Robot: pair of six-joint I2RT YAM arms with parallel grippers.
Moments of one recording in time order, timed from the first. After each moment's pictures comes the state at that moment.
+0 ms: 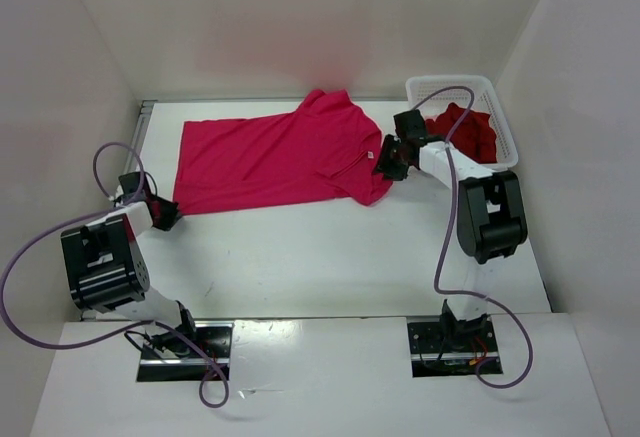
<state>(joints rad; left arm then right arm) 0.38 1.55 0.71 -0.12 0.05 -0.84 0.22 1.85 1.32 -0.43 -0.10 0.57</state>
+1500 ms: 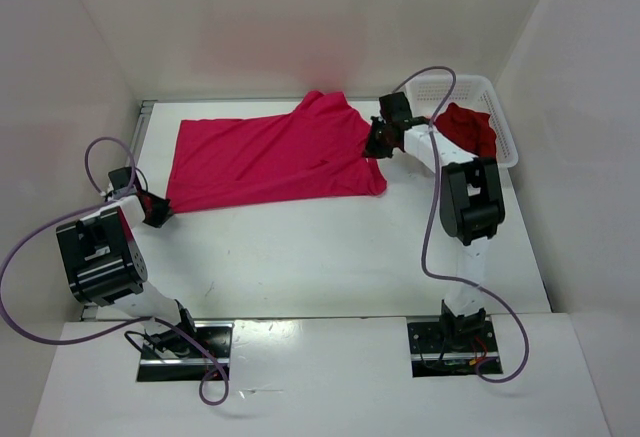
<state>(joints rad) 0.45 1.61 0.79 -0.15 0.06 -0.76 0.26 2.04 1.59 -0.43 -0.12 0.54</state>
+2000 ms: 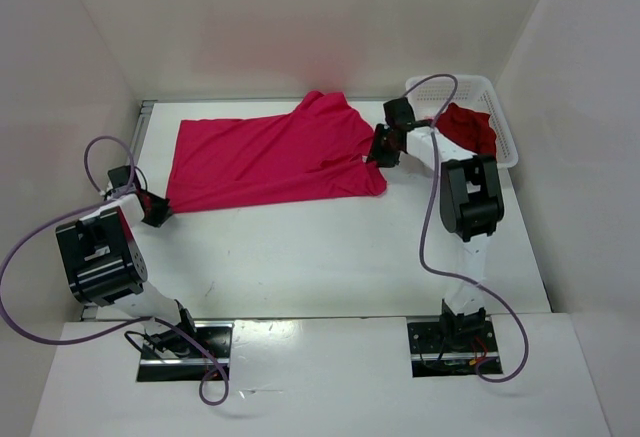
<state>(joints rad) 0.45 1.61 0.80 -0.18 0.06 -0.76 0.23 2.11 1.60 -0.47 -0.09 0.51</state>
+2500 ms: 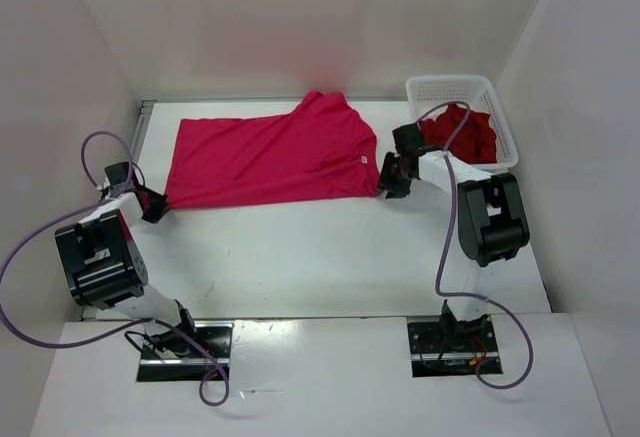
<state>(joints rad) 0.45 1.58 0.83 -0.19 0.05 -0.74 0.23 1.83 1.21 -0.47 -0.09 0.55</state>
